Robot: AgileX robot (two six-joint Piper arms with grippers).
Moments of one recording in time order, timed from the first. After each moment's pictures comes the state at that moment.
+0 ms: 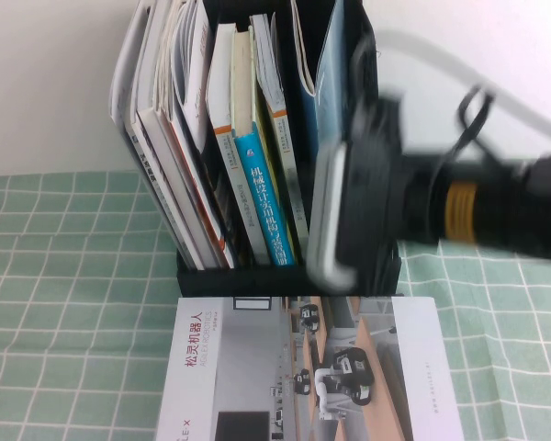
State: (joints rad) right arm 0.69 1.46 -1.04 -1.76 -0.25 0.76; left arm -0.32 0.41 -0.61 -0.07 0.54 -0.11
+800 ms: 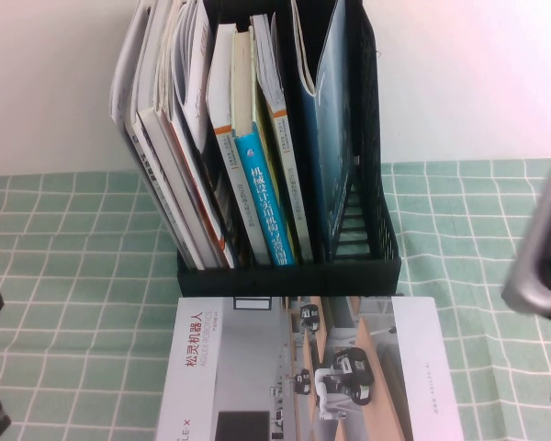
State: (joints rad) right arm 0.69 1.07 -0.95 -0.13 0.83 -0.38; left arm -0.32 0.41 -0.47 -0.08 0.33 -0.08
